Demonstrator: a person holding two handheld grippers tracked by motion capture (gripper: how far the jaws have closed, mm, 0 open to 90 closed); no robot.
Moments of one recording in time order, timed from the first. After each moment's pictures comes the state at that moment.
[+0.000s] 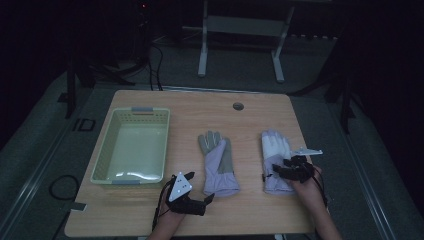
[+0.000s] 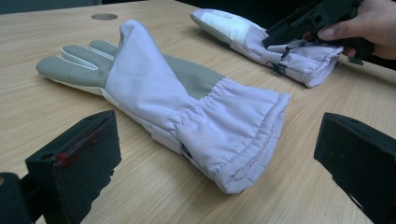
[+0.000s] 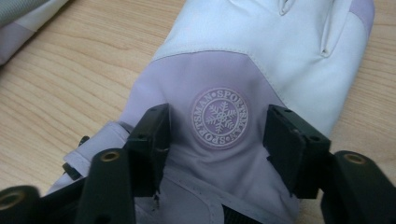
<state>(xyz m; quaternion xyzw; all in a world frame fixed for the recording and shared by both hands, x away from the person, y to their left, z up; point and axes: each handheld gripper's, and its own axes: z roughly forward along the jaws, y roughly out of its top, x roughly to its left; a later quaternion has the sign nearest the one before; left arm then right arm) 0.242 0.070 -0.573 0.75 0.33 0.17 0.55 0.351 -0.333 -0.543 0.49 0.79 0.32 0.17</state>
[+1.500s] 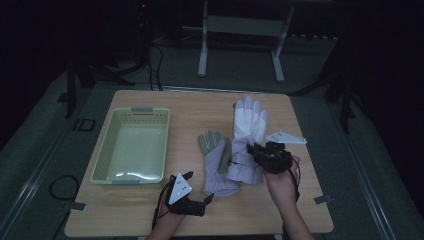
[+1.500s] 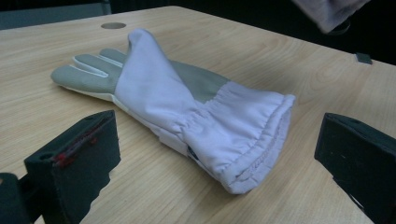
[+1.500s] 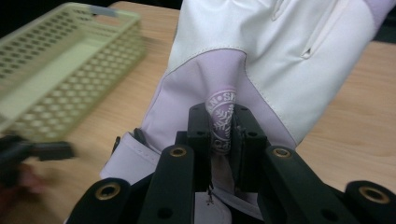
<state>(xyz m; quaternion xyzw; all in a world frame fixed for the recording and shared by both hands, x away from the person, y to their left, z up) 0.237 0.070 -0.571 0.74 0.32 0.20 0.55 0.302 -0.200 -0.420 0.45 0.76 0.42 0.20</state>
